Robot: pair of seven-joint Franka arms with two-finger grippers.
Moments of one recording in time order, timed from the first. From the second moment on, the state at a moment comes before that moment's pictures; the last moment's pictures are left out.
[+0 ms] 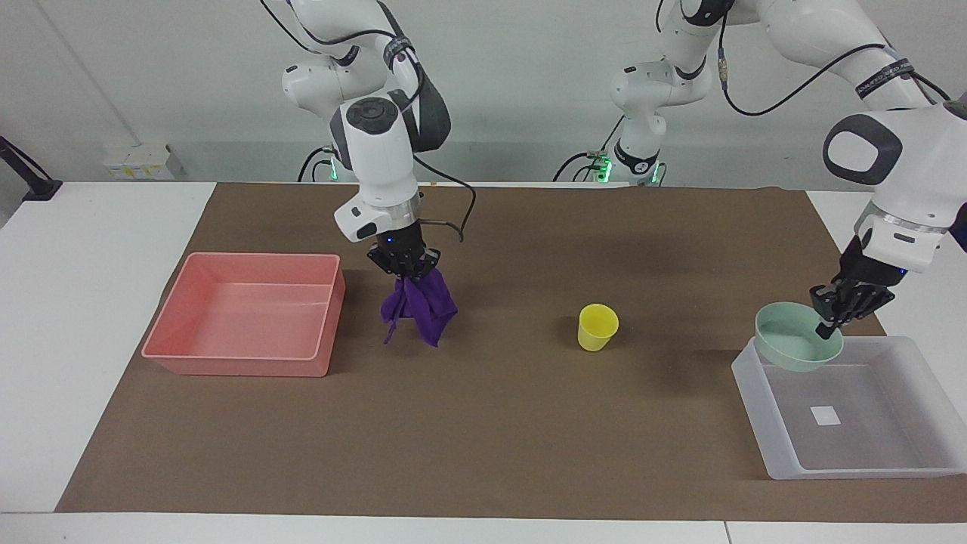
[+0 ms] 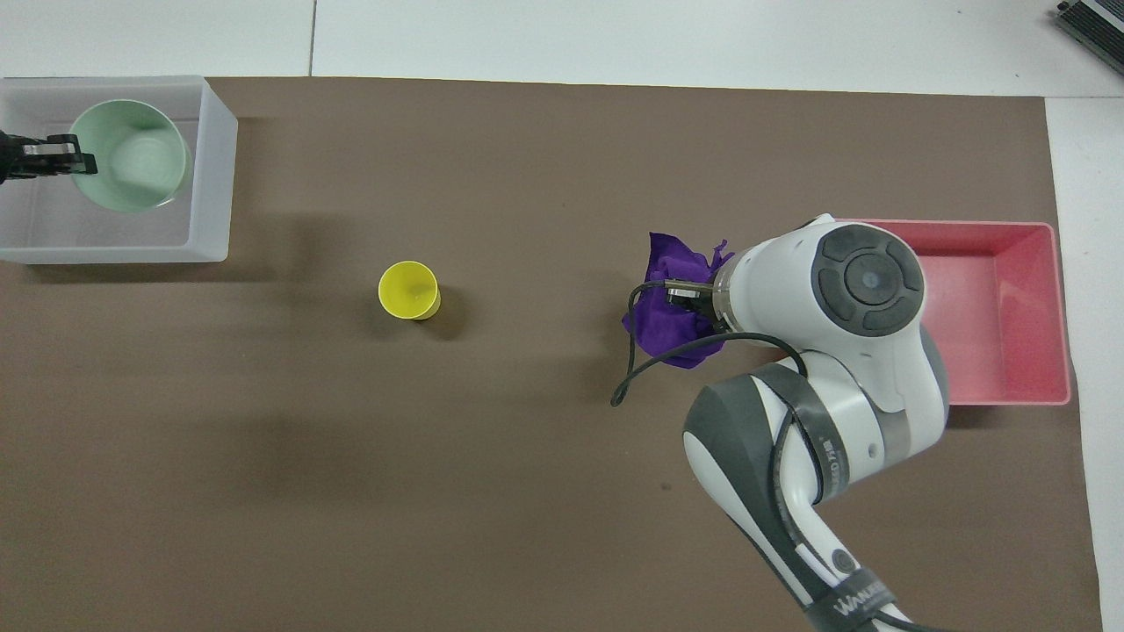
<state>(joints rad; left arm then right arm) 0.12 0.24 0.00 -1.60 -0.15 2.17 0.11 0.42 0.07 -0.05 -1.93 -0.01 2.13 0.58</state>
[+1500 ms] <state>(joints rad) 0.26 0.61 0.00 -1.29 -0.10 2.24 0.12 -0.04 -0.05 -0.06 -1.92 -0.02 1.95 -0.06</state>
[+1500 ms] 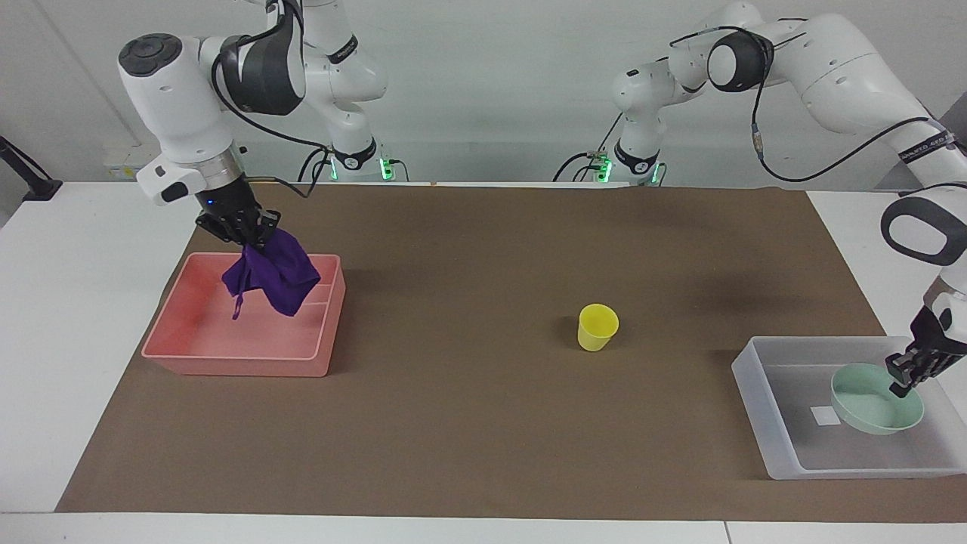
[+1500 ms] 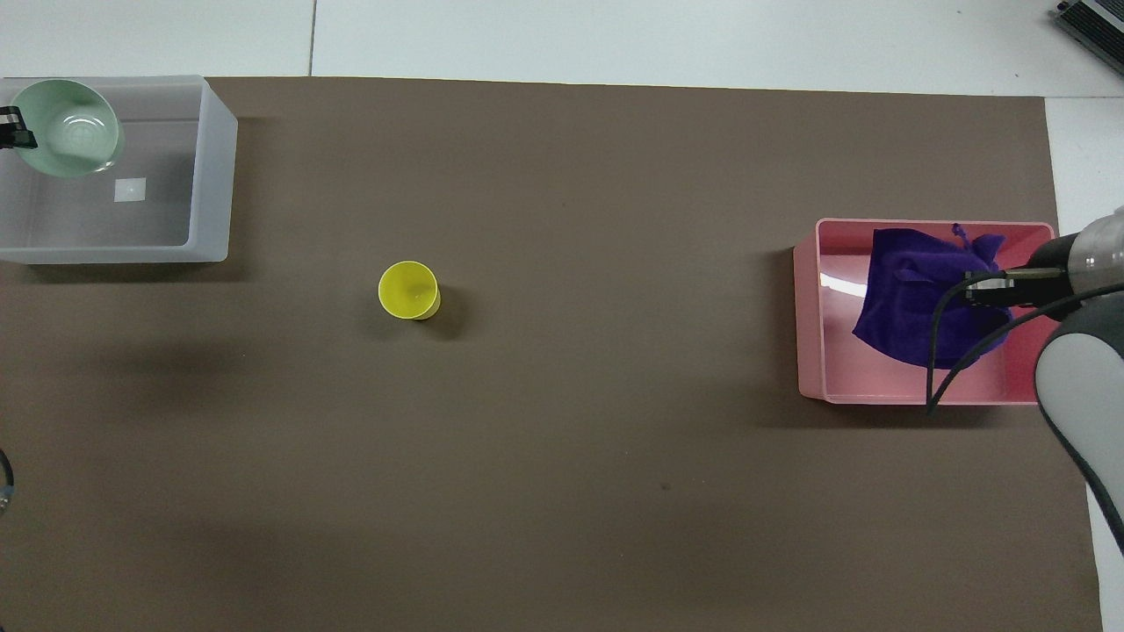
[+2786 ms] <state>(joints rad) 0.24 0.53 -0.01 -1.50 -0.10 2.40 0.12 -0.08 0.00 -0.06 -2.07 -0.02 2.17 -0.12</state>
